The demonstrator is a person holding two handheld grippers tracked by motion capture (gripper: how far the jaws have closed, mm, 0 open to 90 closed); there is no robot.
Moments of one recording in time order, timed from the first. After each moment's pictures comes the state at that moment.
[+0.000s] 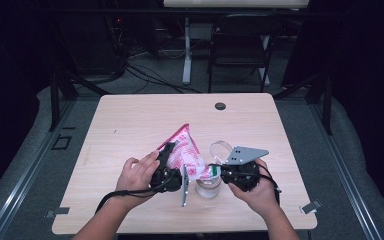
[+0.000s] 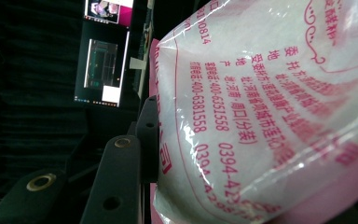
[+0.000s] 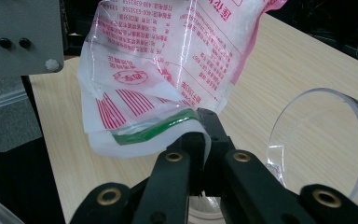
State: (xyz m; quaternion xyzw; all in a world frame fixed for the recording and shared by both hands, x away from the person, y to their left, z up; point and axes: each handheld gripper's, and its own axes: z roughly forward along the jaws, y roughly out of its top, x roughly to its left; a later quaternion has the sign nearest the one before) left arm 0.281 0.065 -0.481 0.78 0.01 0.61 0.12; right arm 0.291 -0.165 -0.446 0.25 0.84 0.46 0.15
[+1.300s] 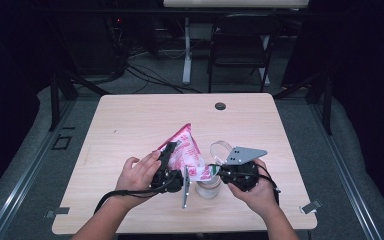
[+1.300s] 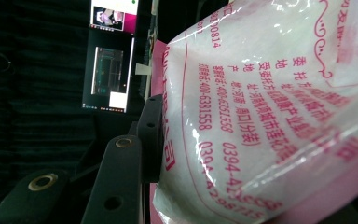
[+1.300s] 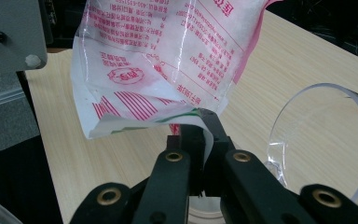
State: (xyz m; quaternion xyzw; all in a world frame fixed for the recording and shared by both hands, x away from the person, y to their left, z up) left arm 0.279 0.063 -0.477 0.78 -0.01 0.62 0.12; right arm 0.292 -0.164 -0.449 0.25 0.84 0.45 0.15
